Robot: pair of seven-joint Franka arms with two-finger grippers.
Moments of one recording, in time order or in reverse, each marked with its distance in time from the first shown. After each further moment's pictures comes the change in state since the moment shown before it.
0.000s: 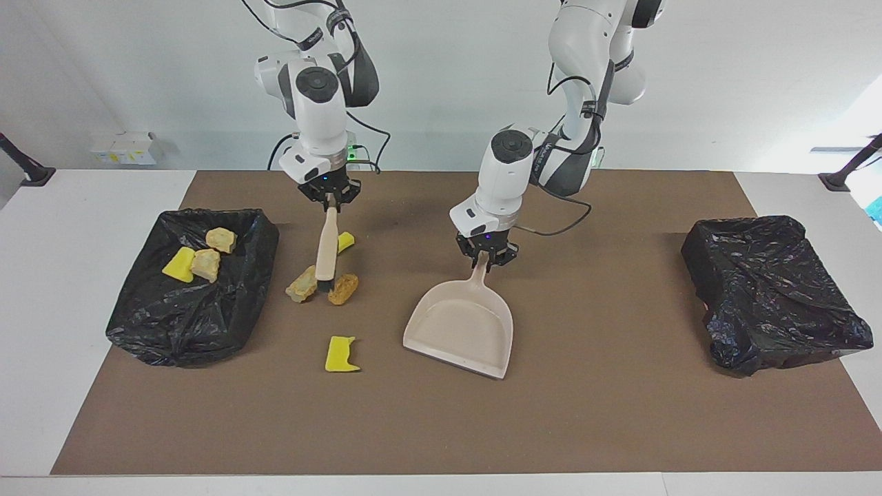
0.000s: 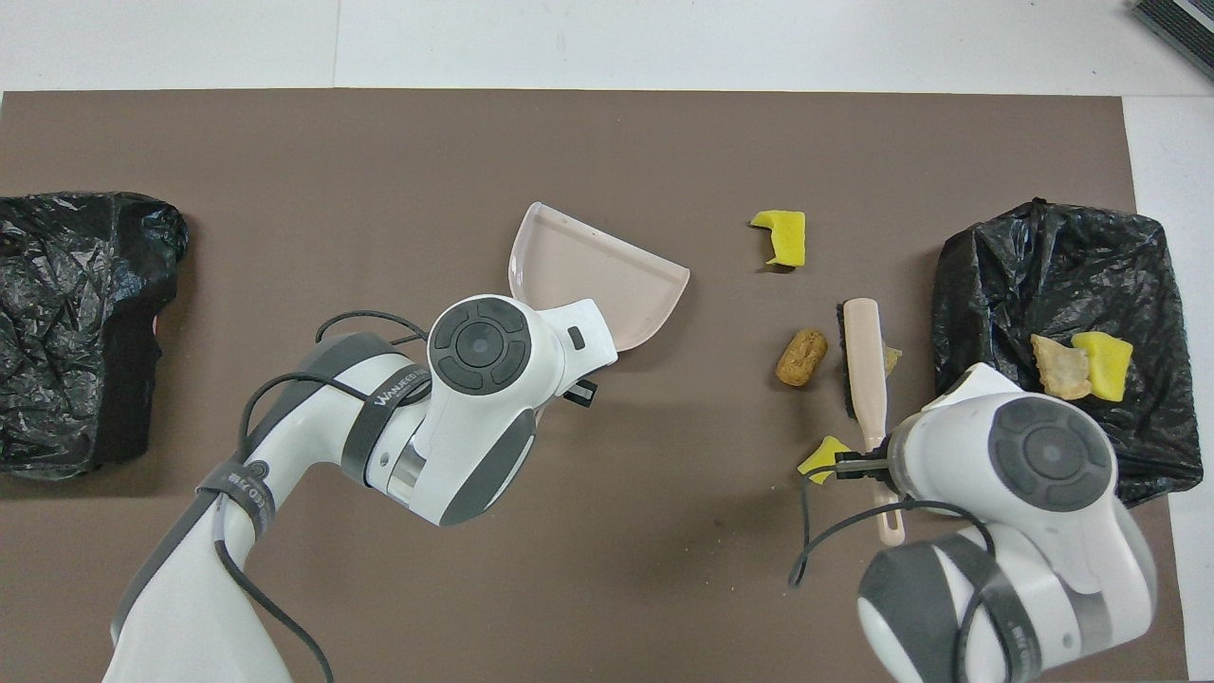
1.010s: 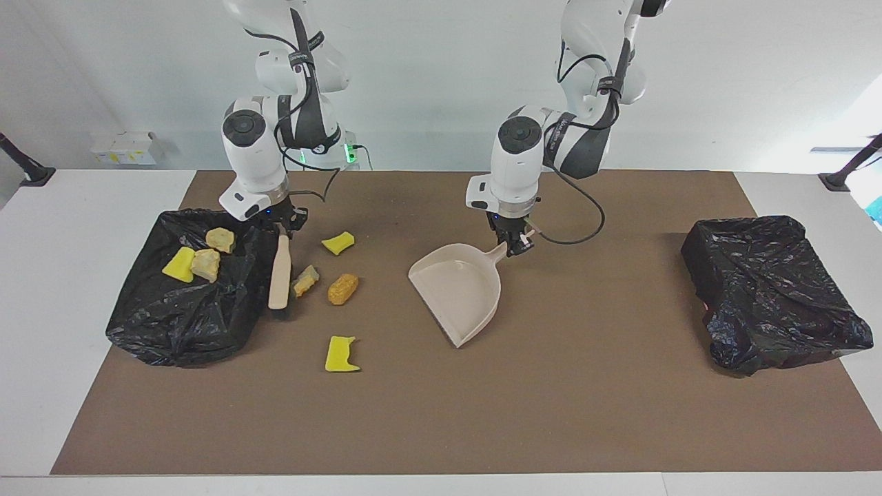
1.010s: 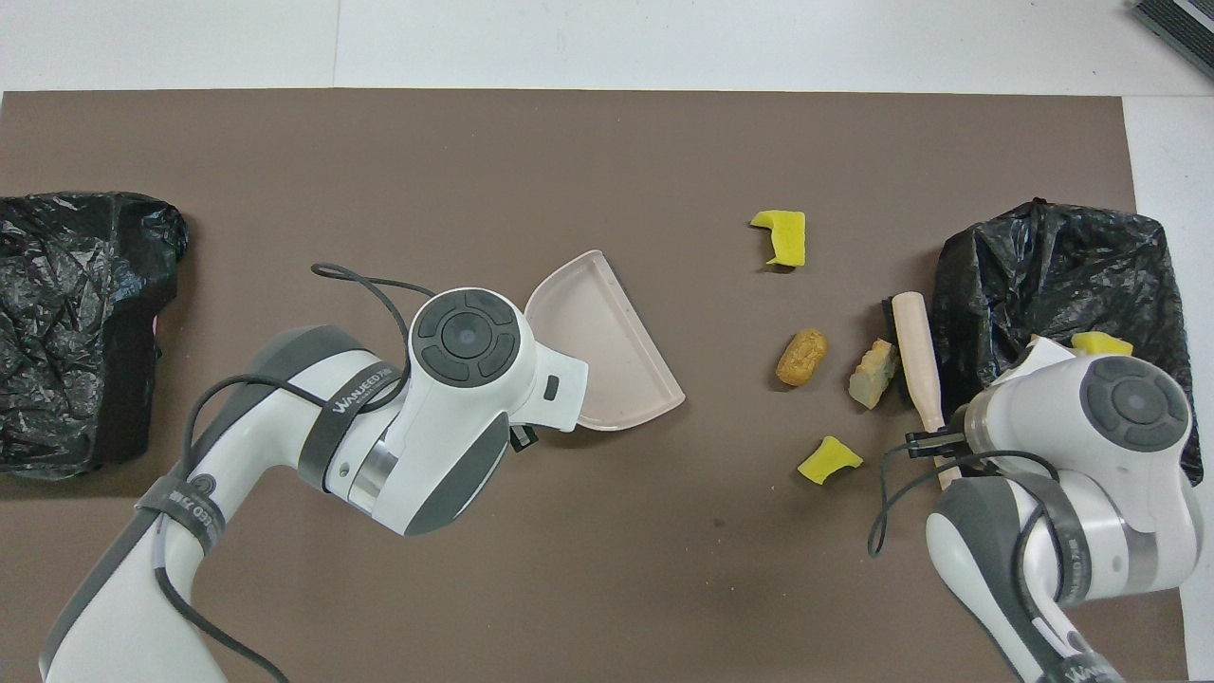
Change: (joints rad) left arm 0.037 -0.062 0.003 -0.010 0.082 -0.194 0.715; right arm -0.179 0.107 0.006 -0.028 -0.029 0.113 -0.241
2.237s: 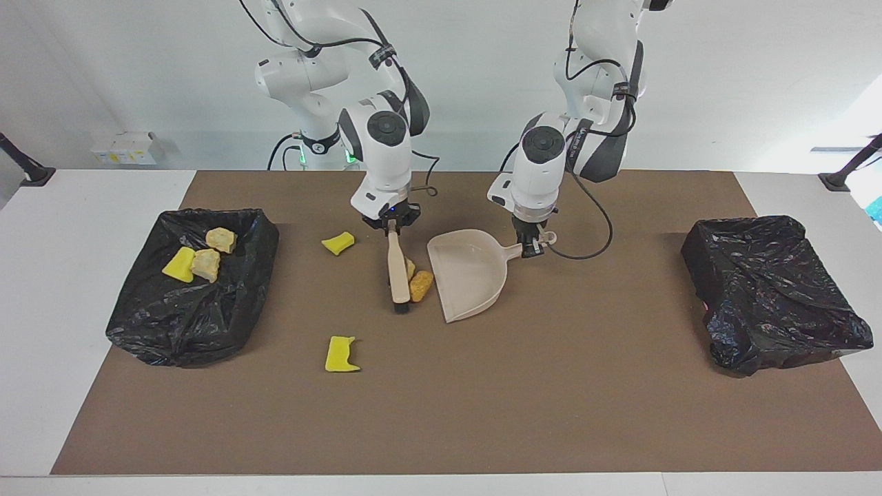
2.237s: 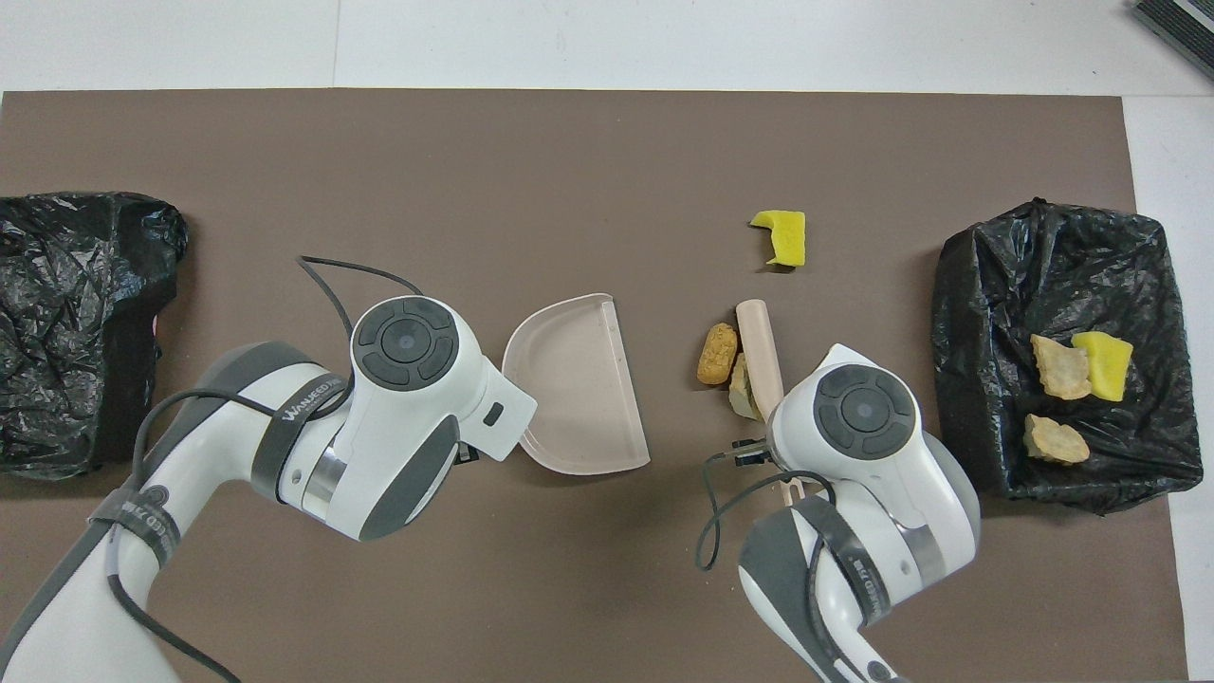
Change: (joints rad) left arm 0.047 -0.051 -0.011 -0.127 0.000 0.068 0.246; right arm 0.530 0.198 0.012 0.209 0.147 -0.031 0.435
